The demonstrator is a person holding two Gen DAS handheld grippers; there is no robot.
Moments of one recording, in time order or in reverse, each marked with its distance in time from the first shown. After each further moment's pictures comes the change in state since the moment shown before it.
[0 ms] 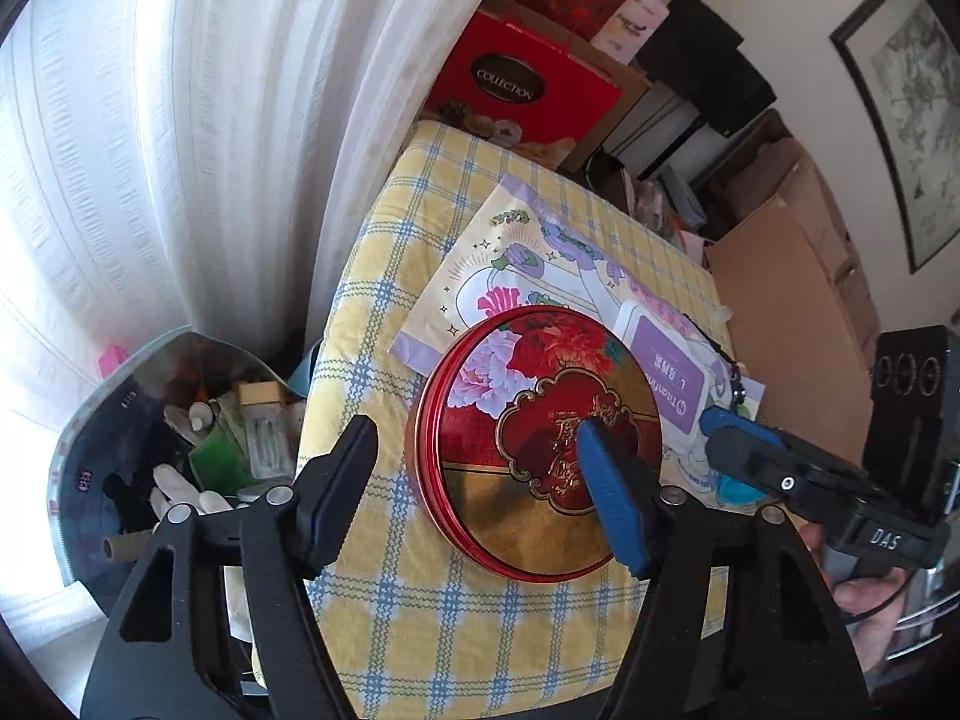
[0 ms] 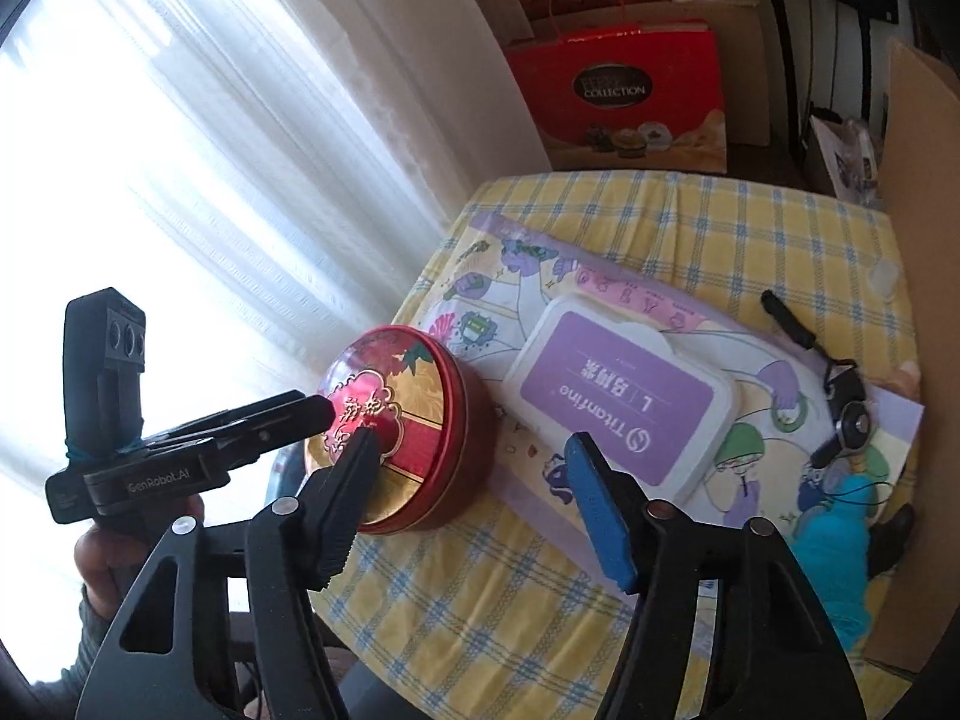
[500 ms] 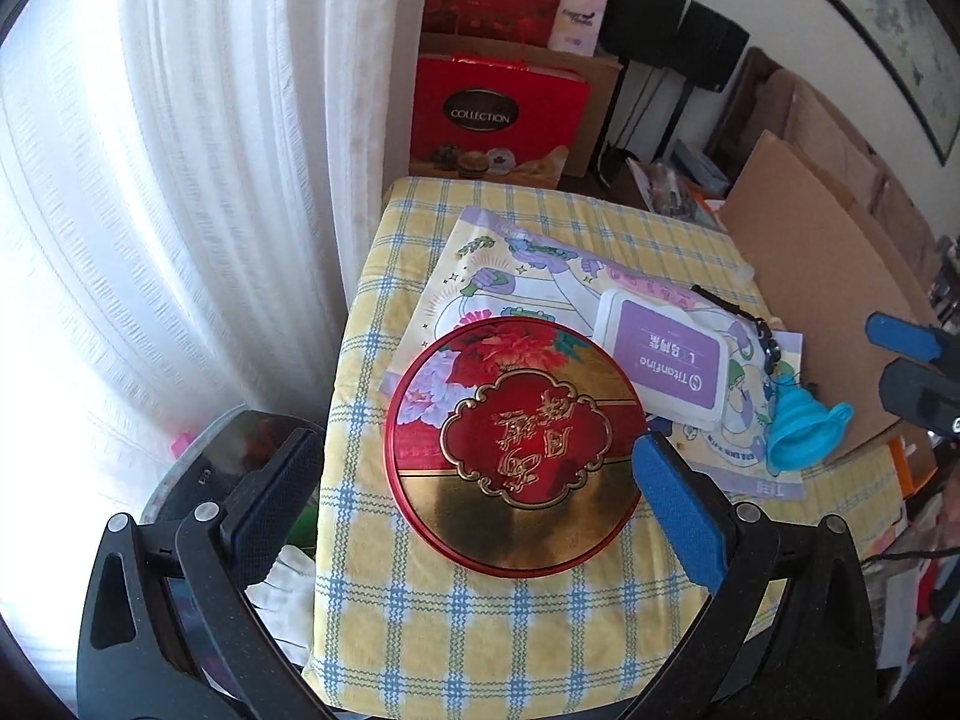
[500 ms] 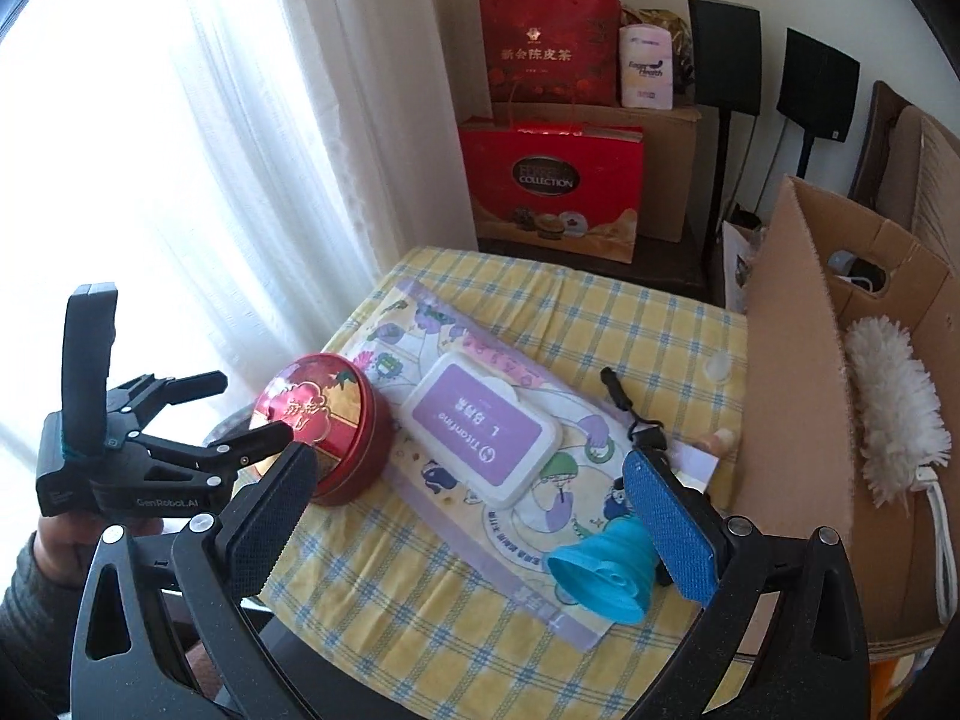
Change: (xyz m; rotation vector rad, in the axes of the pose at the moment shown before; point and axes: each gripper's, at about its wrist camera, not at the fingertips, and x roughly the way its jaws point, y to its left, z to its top) left arm -0.014 -0.054 -0.013 0.236 -0.095 0.212; right arm -0.089 0.008 -0.004 -0.167 -0.123 -0.243
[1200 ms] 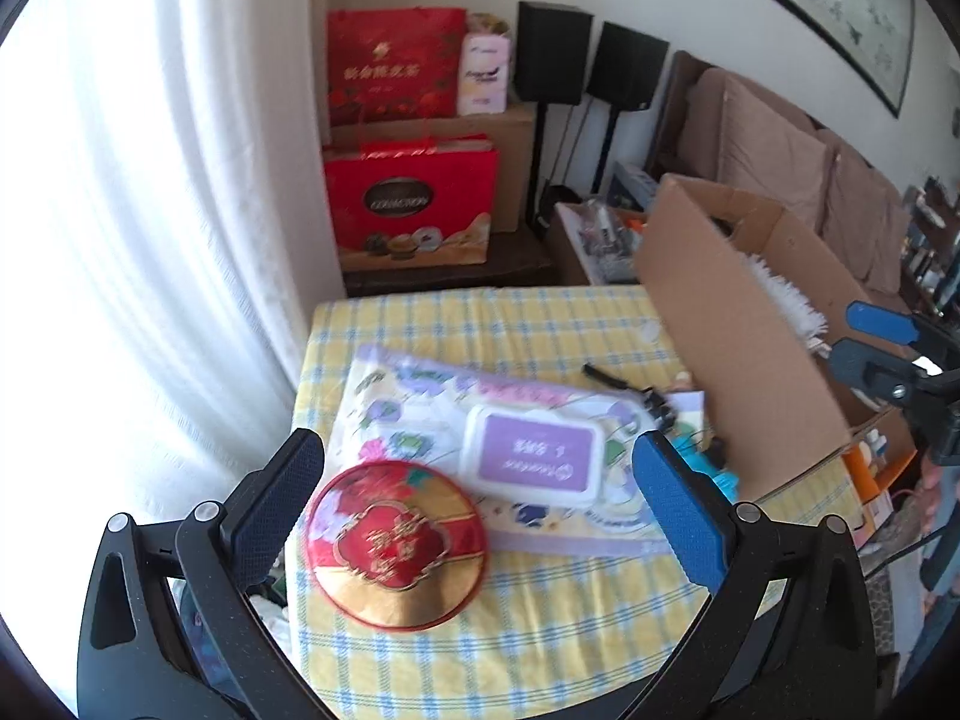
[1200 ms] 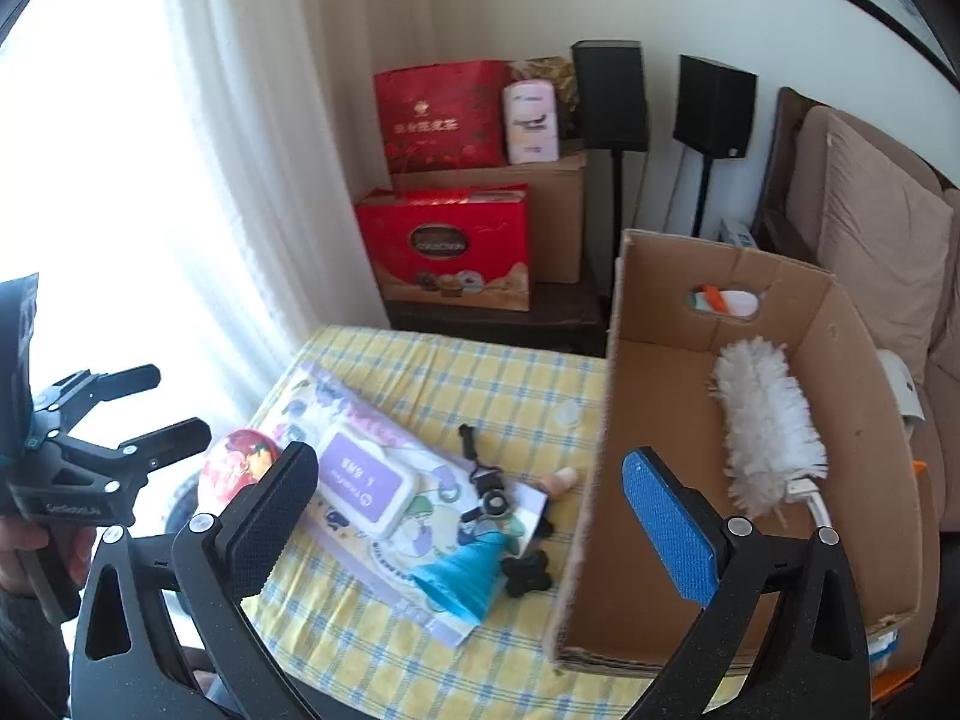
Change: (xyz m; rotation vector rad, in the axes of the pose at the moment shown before) left arm -0.054 -0.083 0.057 0.160 -0.071 -0.006; right arm -0.085 -0.064 0.024 0.069 -0.104 -0.147
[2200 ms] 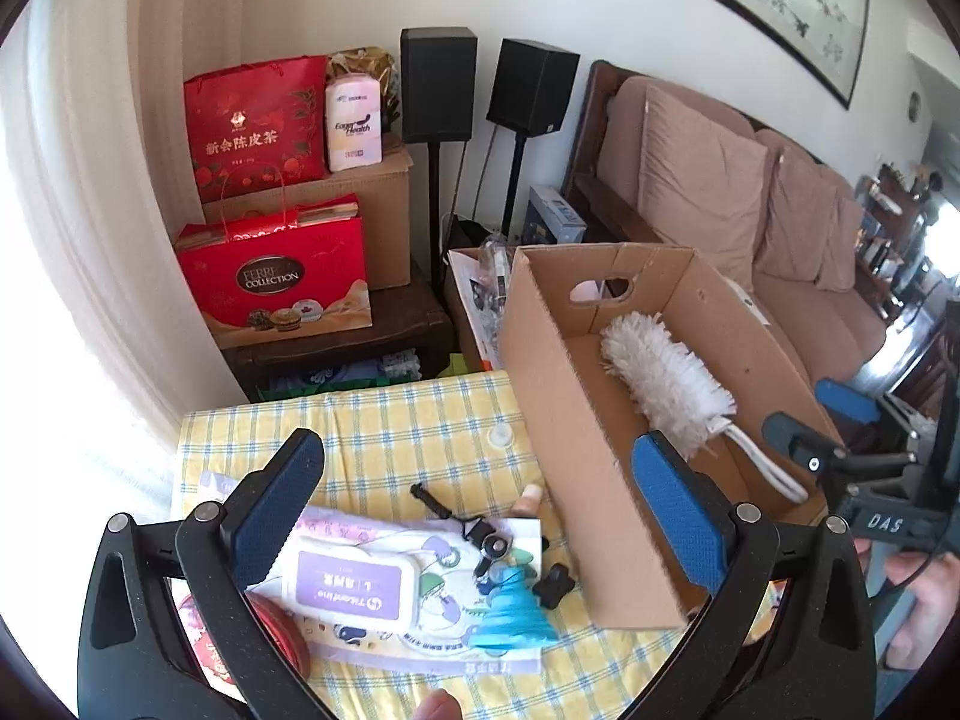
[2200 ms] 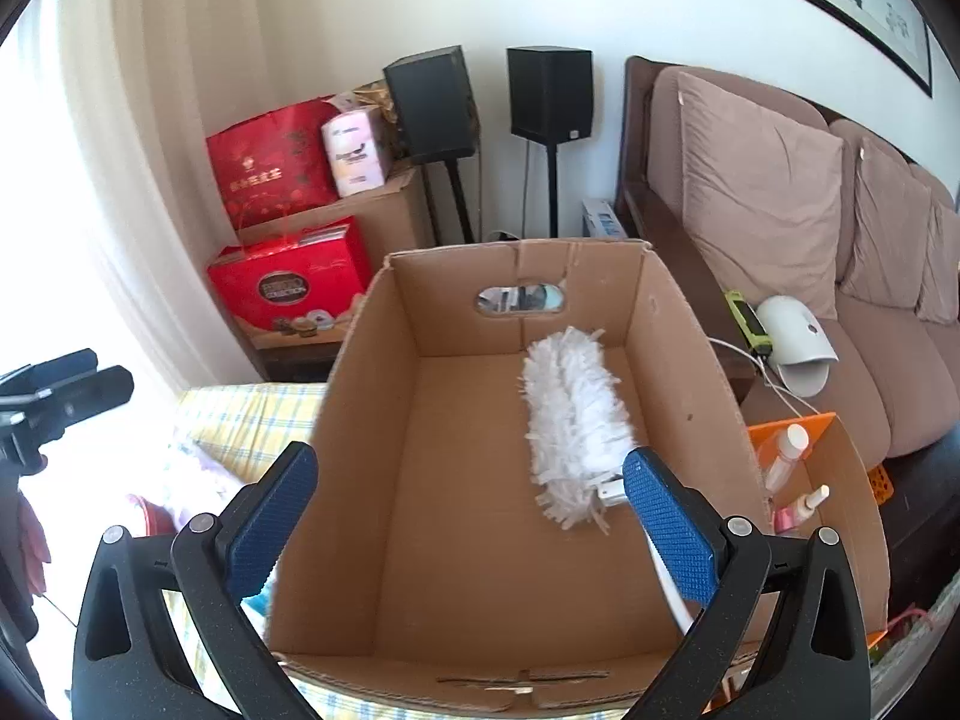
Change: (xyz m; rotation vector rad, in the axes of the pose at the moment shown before) left arm 0.010 -0.144 0.097 0.089 -0.040 -0.111; right arm -0.036 -0.135 0.003 0.193 -0.047 -0.216
